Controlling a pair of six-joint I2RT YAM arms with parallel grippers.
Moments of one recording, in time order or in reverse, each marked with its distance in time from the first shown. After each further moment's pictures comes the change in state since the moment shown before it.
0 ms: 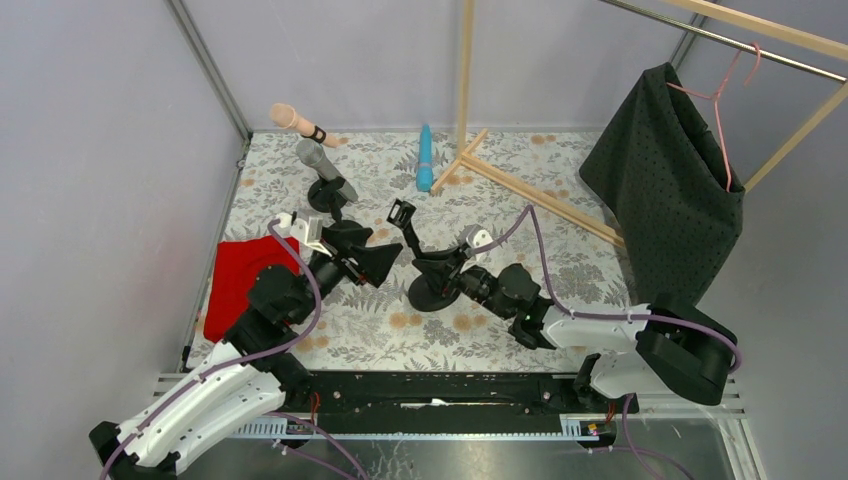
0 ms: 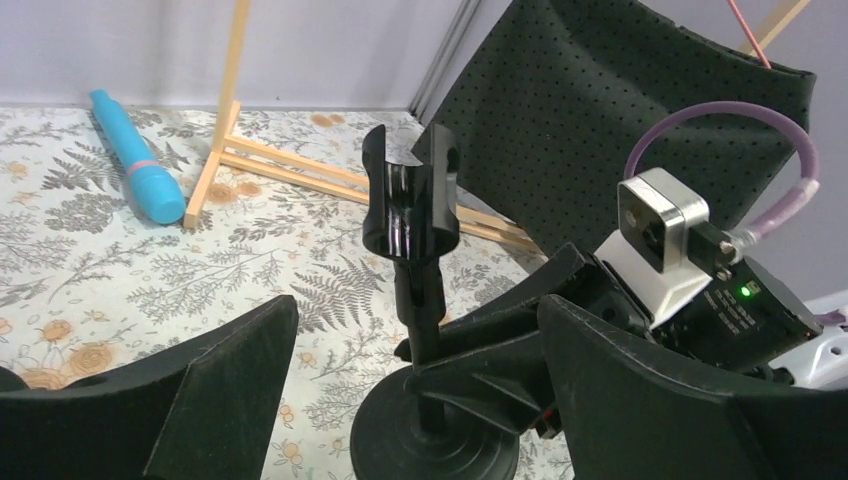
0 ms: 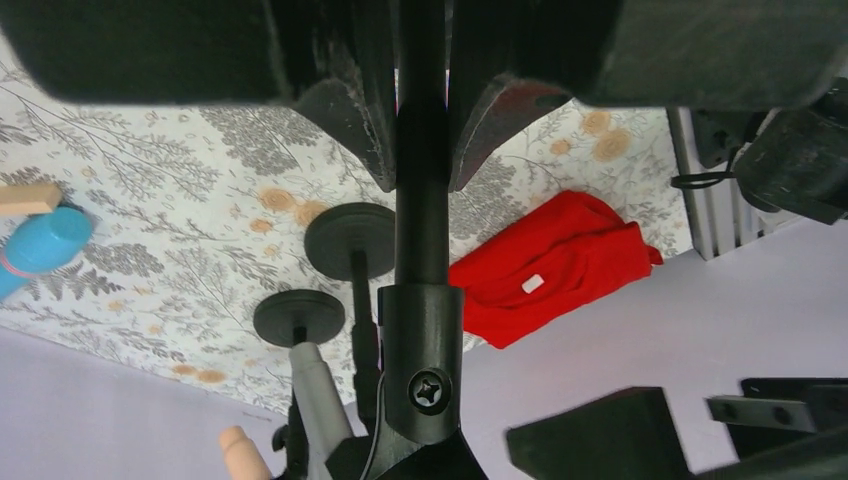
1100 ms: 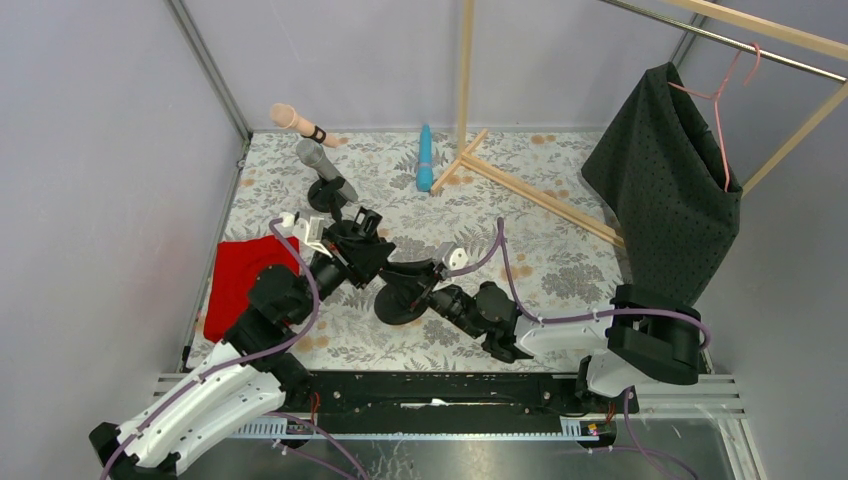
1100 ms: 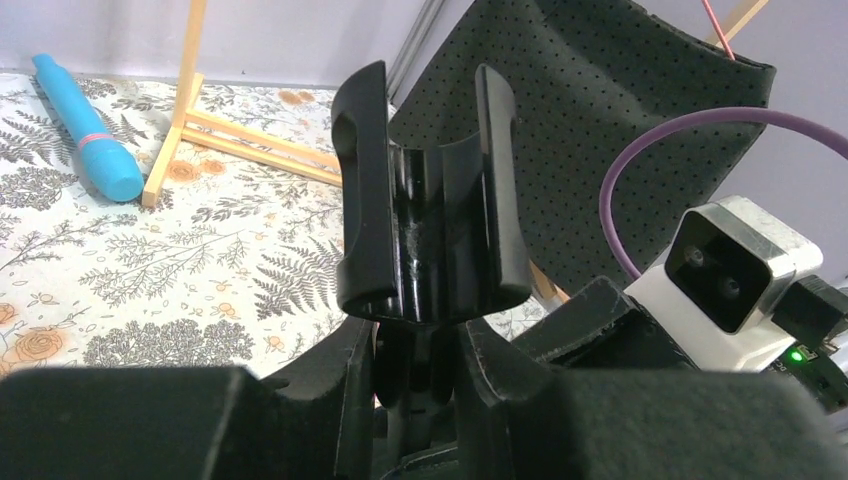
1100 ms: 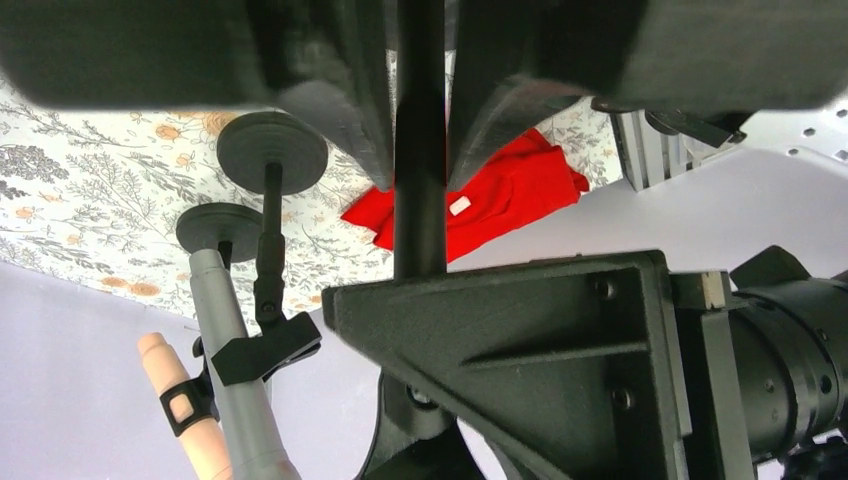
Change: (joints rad) left arm 0.000 -0.002 0.000 -0.017 0.060 -0.079; right arm 0.245 0.162 0.120 0.220 0.201 -0.058
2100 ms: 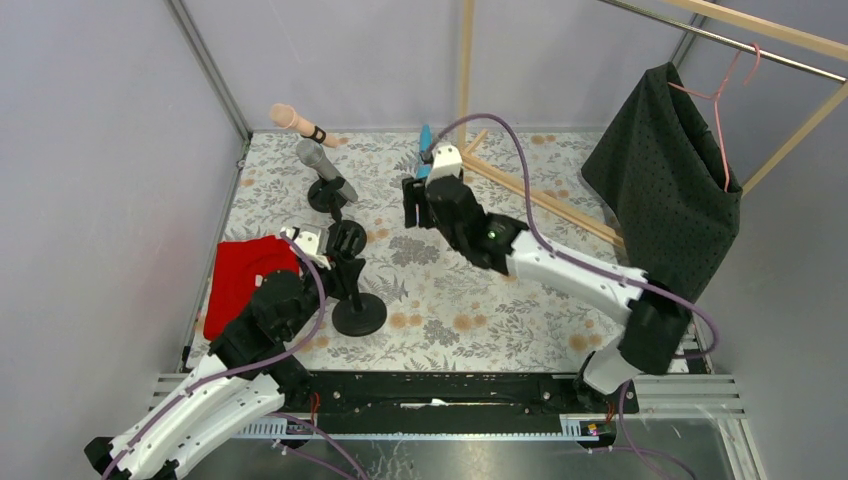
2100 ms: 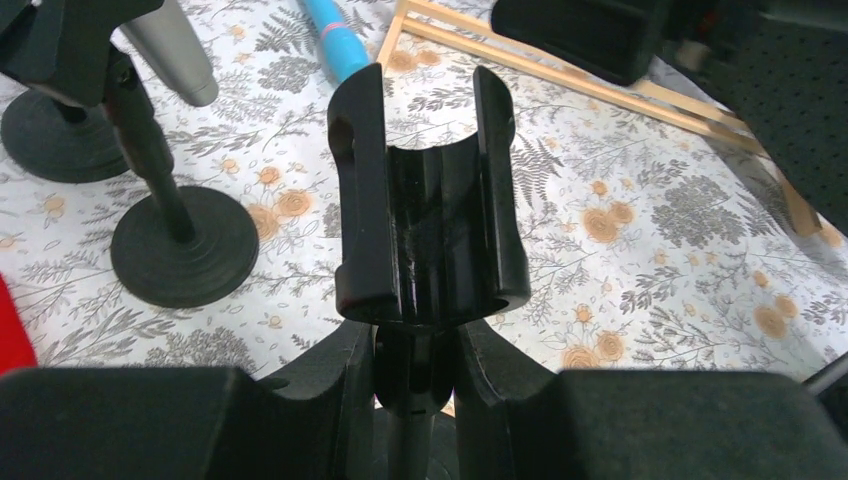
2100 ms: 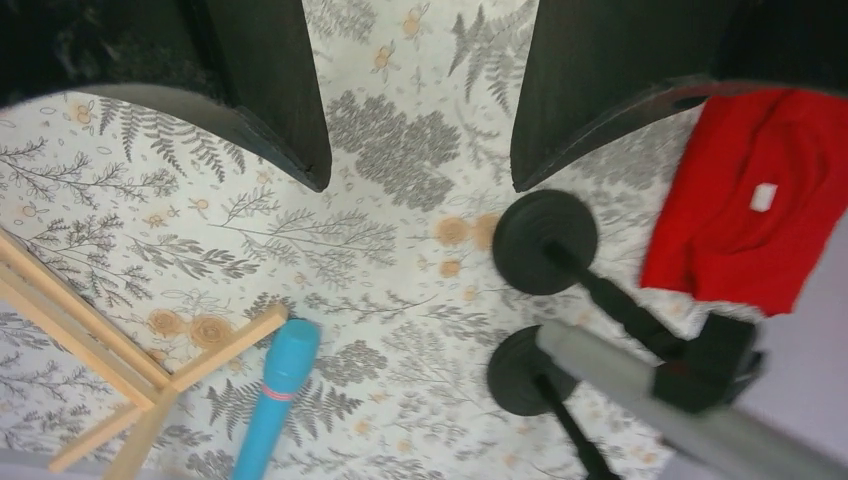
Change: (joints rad) left arm -0.001 -0.098 0.020 -0.412 -0.257 0.217; right arm -0.265 0.031 0.680 -1.310 0.256 0.246
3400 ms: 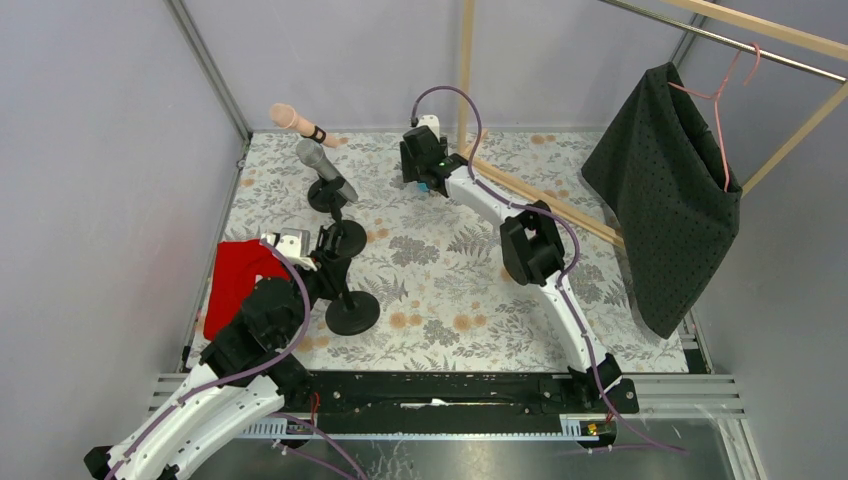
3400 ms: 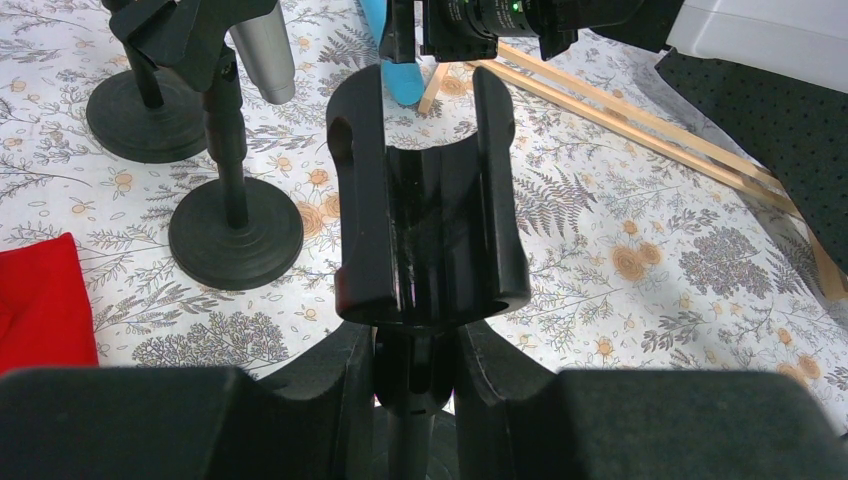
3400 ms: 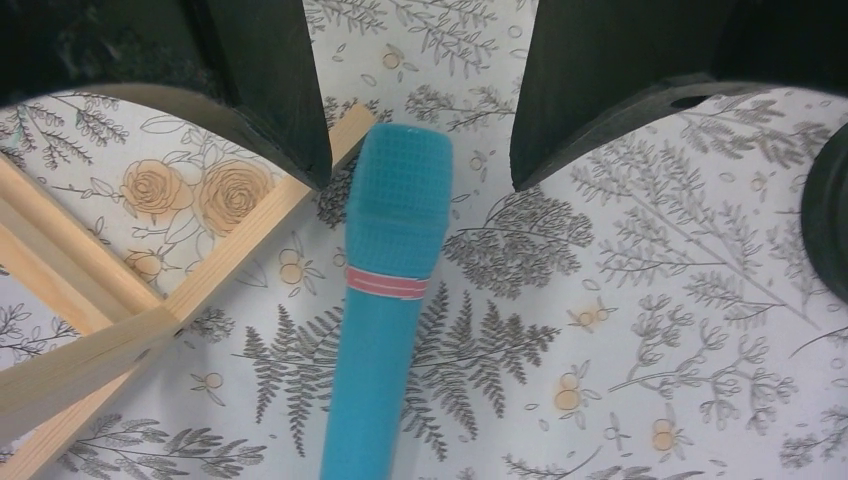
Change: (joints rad) left arm 0.000 -0.074 0.001 -0.071 -0.136 -0.050; right arm -0.328 1.006 0.995 -0.298 -0.127 -0.031
